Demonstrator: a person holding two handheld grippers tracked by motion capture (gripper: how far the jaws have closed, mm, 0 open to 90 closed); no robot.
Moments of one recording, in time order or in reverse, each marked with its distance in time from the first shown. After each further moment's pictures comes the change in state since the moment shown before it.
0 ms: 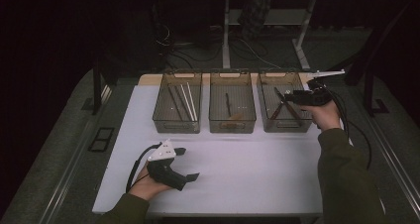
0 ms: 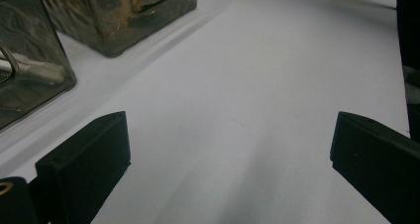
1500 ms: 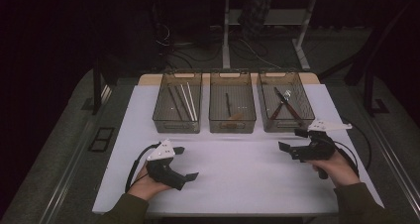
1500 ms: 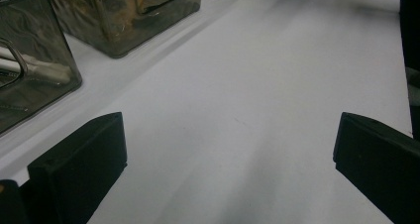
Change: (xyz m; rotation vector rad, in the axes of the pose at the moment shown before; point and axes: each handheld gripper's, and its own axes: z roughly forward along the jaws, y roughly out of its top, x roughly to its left) left arm 0.001 0.000 -0.002 -0.004 0.009 -0.001; right arm 0.080 -0.115 -0.054 -0.073 0.129 -0.123
